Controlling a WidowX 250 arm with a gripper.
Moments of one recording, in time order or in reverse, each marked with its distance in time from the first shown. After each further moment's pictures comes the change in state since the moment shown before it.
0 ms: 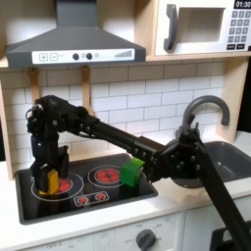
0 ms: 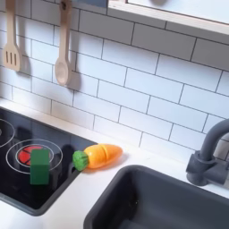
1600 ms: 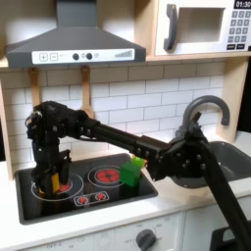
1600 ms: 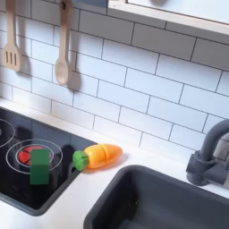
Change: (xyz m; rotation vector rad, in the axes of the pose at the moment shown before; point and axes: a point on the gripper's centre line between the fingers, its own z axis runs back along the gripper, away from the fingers) arm -0.007 0.000 -0.005 -0.053 0.002 -0.054
